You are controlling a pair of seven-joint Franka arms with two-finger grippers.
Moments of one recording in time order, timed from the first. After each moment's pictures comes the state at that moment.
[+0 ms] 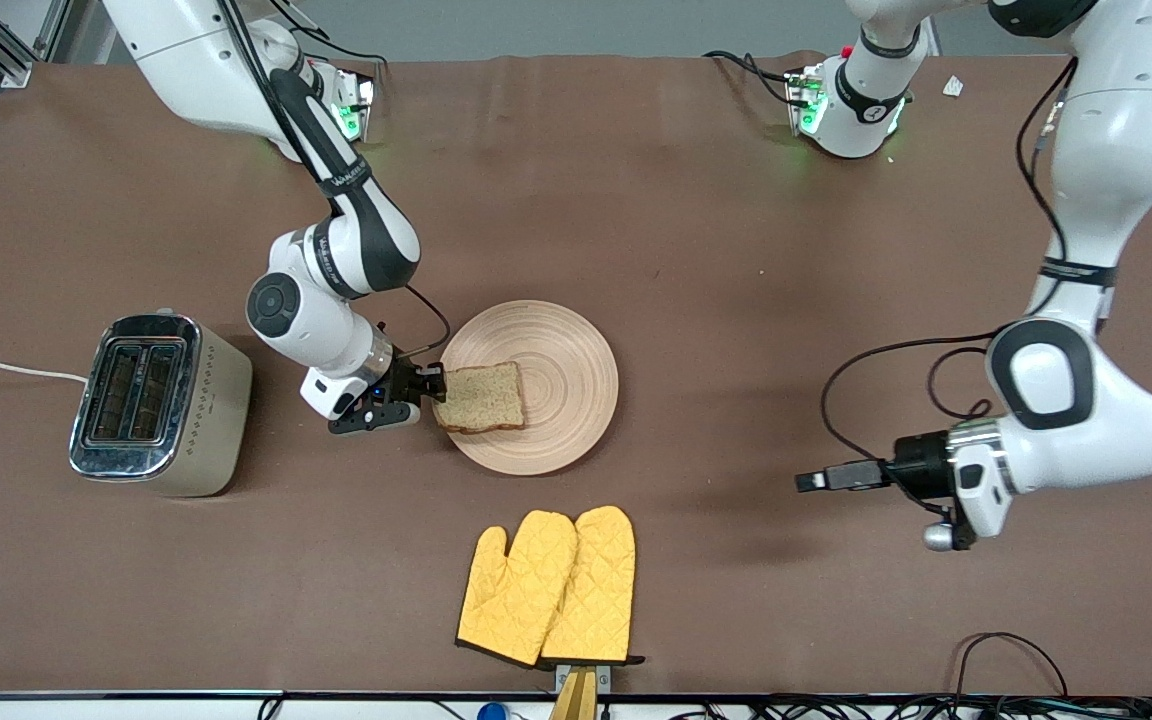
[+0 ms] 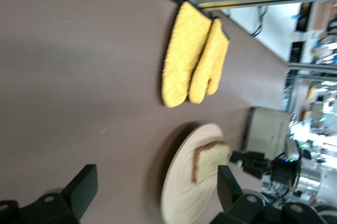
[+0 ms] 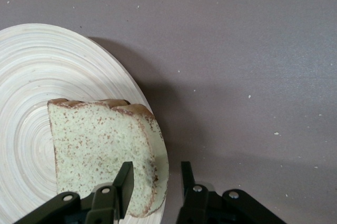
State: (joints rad) left arm 0.25 0.71 -0.42 -1.40 -0.66 2.03 0.10; right arm 0.36 0.45 0.05 -1.98 0.35 2.53 0.02
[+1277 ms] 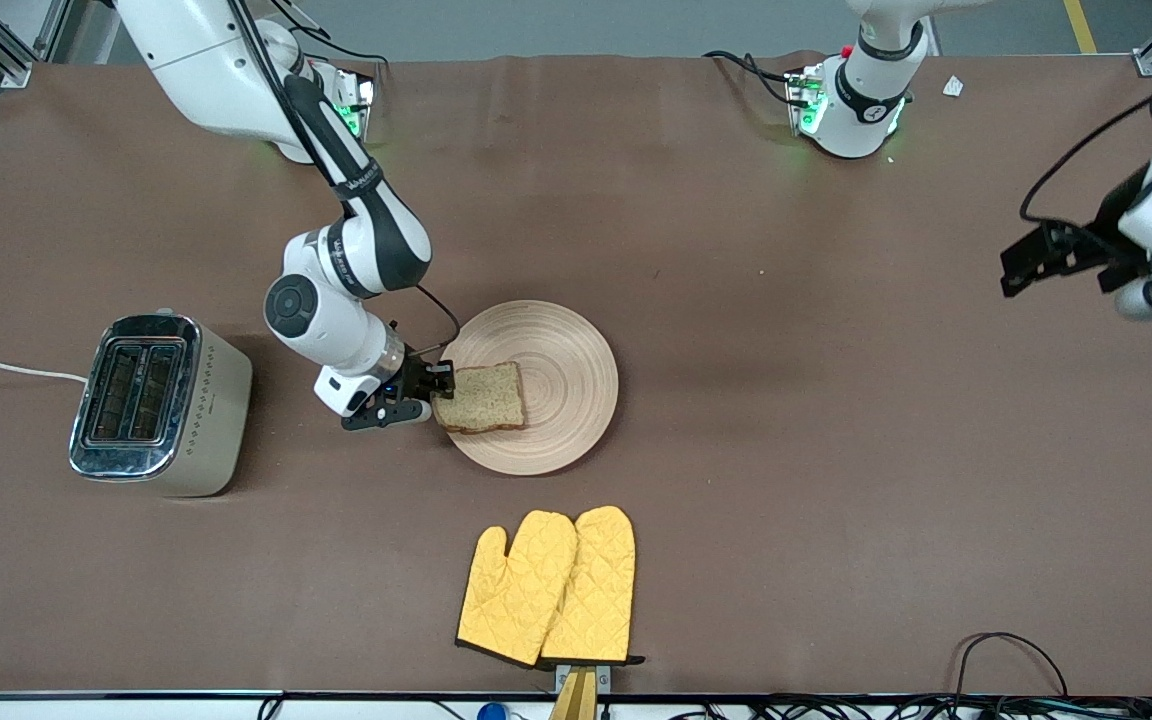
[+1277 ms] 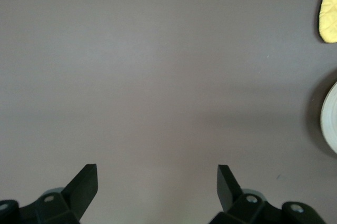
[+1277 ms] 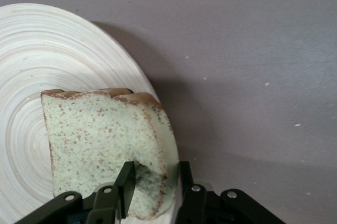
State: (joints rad) left arm 0.06 0.07 -0.23 -1.40 0.08 1.47 -0.16; right arm 0.40 0.48 0.05 -1.99 0.35 2.56 0.06
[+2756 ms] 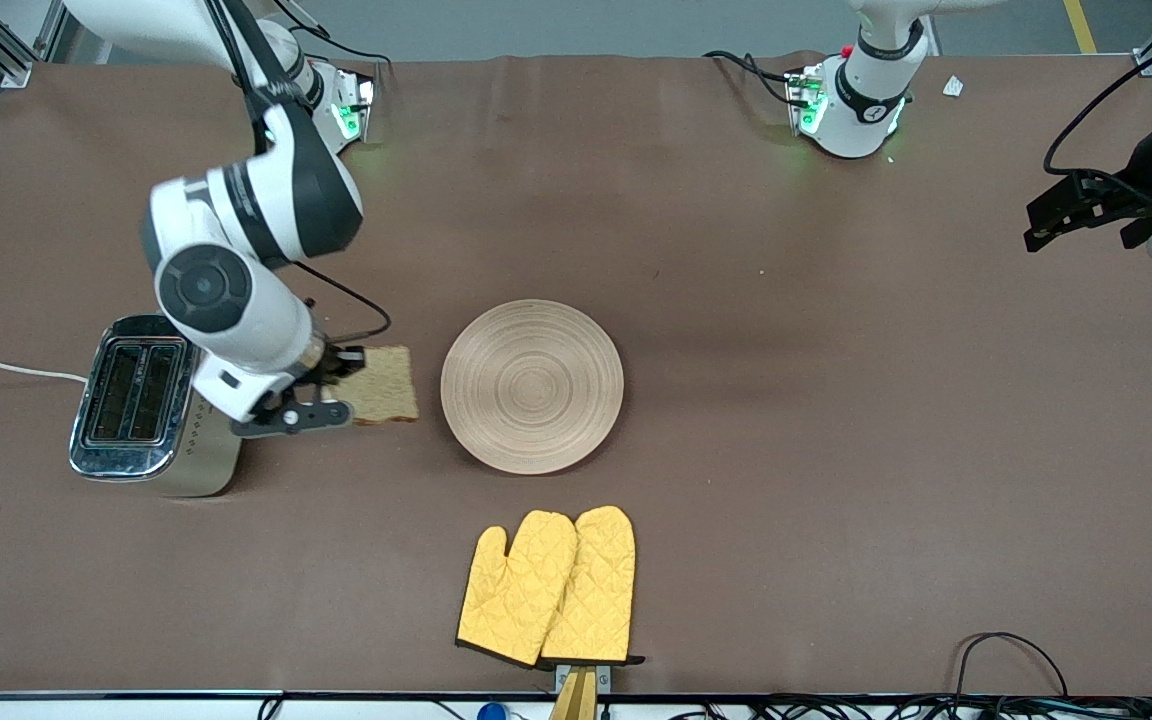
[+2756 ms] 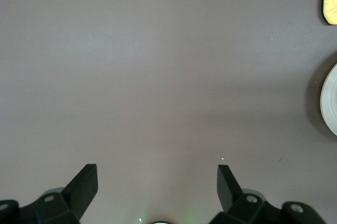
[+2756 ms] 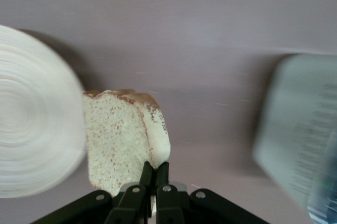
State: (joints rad) left arm 0.03 0.00 -0.12 -1.49 0.02 1.47 -0.09; right arm 0.40 0.36 -0.05 -1.50 -0.13 1.70 0.23
